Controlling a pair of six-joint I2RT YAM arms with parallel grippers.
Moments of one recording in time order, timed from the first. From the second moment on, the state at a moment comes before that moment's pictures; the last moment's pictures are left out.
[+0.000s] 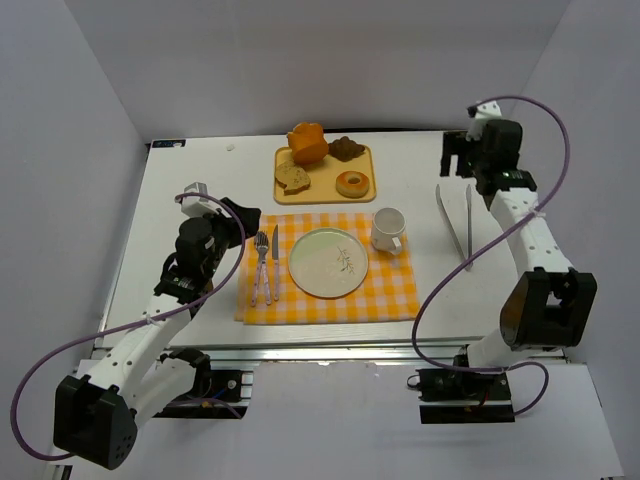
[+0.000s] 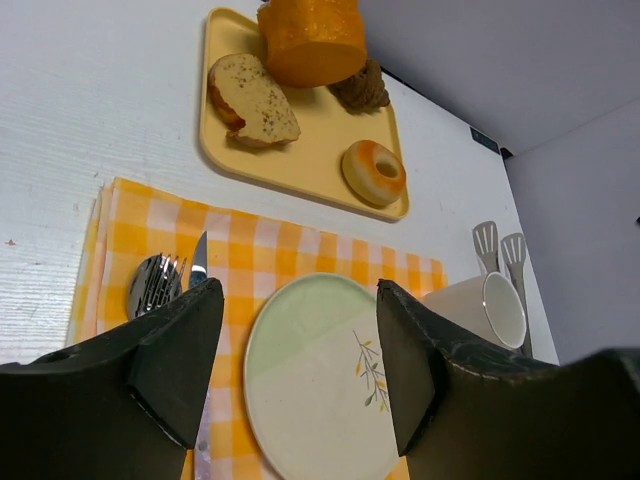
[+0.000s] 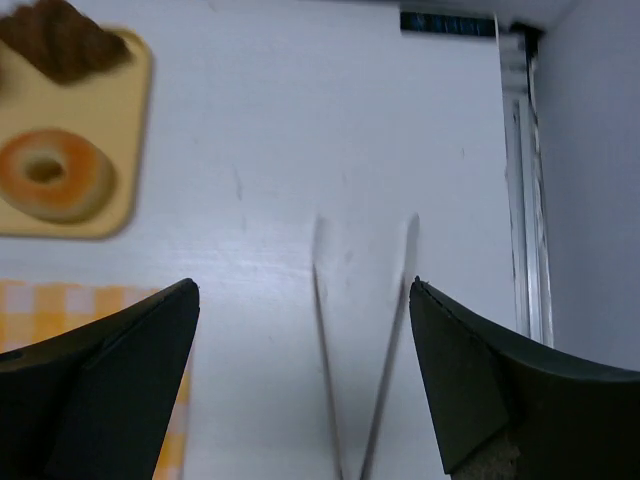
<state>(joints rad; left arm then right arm) -0.34 0.92 0.60 0.14 -0.12 -0.66 0.06 1.54 1.40 -0.29 -0.04 -0.09</state>
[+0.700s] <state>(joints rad) -0.33 0.89 0.58 0.19 -0.09 -0.70 -0.30 1.64 1.03 -0.37 -0.31 -0.37</state>
